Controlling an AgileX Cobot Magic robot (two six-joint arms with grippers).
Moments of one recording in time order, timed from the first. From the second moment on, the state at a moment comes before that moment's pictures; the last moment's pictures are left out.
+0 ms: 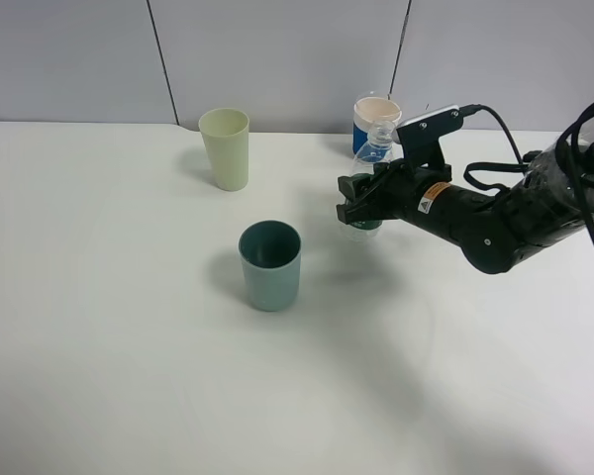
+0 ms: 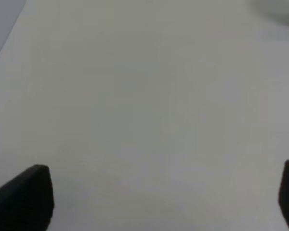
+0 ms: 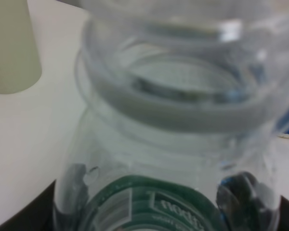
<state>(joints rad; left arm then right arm) 0.11 0.00 -0.50 0.02 1.06 0.00 0.41 2.00 -0.69 -0.06 -0.89 -0.07</state>
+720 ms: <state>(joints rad) 0.11 0.00 -0.50 0.02 1.06 0.00 0.41 1.97 -0.69 -0.06 -0.85 -0.13</state>
